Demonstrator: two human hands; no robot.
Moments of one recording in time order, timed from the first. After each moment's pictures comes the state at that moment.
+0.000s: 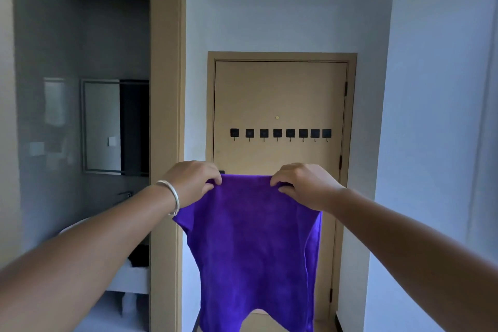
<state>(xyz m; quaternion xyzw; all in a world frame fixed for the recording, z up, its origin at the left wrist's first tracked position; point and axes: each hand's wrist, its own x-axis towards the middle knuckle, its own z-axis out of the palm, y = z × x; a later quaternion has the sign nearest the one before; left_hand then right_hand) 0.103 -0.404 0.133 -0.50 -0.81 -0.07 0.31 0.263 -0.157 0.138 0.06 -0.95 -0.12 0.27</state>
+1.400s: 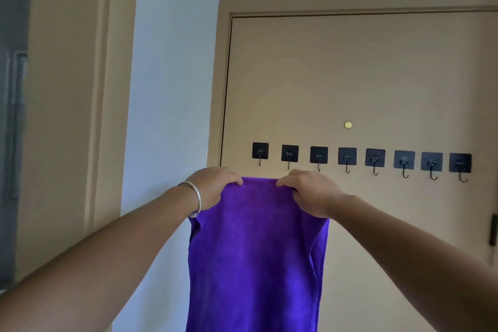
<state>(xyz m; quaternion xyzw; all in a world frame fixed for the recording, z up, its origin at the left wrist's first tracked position) -0.579 -0.050 0.134 -0.47 -0.83 -0.12 0.28 -0.444 0.187 0.149 0.04 -0.96 -0.09 0.27</state>
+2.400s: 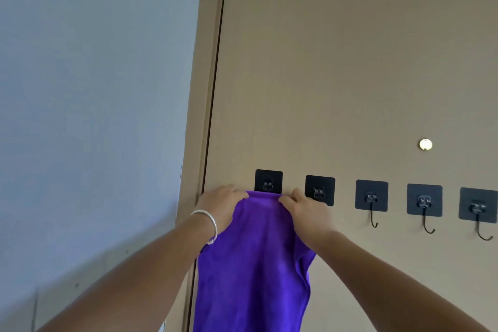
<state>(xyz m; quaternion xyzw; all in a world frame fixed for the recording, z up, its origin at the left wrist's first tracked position) -0.882 0.137 0.134 -0.42 -0.83 -0.15 0.32 -0.757 0.331 0.138 -0.08 -0.93 -0.18 0.31</state>
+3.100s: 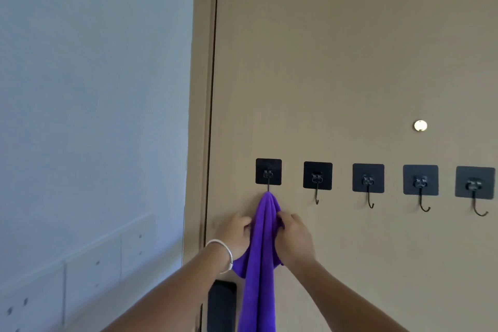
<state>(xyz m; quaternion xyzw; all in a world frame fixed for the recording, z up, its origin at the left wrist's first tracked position) -0.849 0.162 0.055 -0.34 -0.87 -0.33 0.15 -0.766 0.296 0.051 -0.13 -0.89 0.24 0.37</state>
